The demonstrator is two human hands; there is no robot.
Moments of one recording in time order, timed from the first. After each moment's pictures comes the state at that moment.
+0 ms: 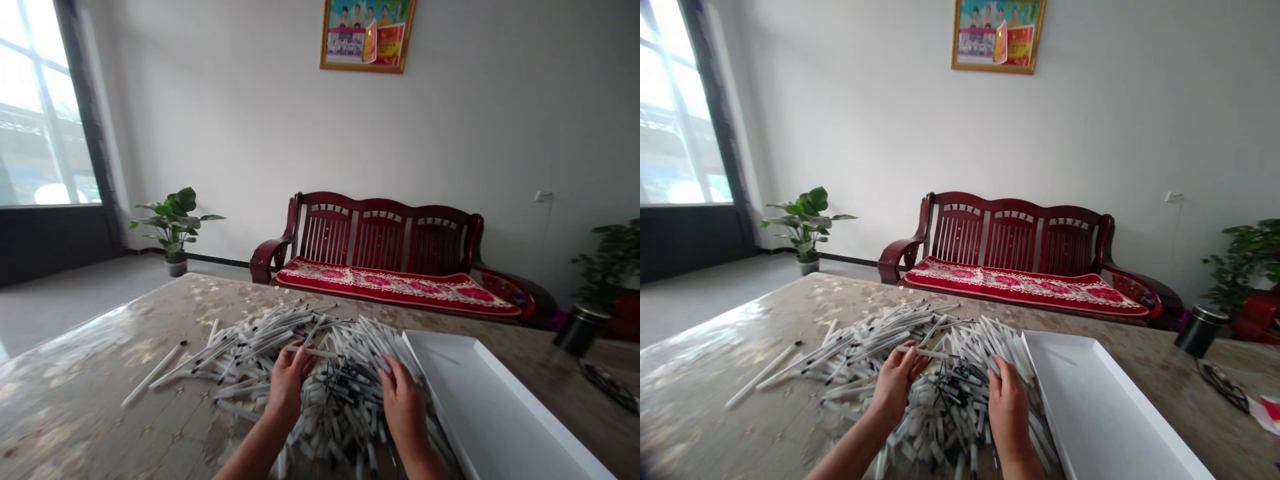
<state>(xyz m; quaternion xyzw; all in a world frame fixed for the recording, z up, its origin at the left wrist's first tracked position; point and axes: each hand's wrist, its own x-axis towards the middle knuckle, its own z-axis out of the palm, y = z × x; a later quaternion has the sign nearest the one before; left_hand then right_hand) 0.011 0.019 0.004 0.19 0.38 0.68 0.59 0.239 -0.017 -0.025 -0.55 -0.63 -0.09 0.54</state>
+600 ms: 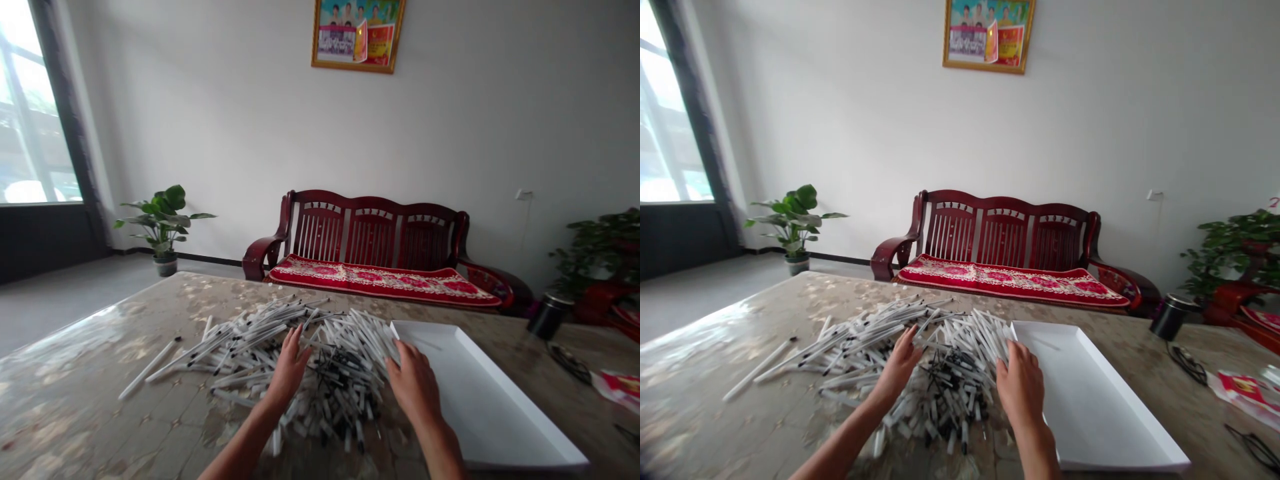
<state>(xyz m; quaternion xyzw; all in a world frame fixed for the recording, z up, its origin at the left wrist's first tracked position) 0.003 0.046 -0.036 0.58 0.50 0.53 0.38 0.266 -0.043 0.031 -0.75 -0.60 -0.12 0.25</state>
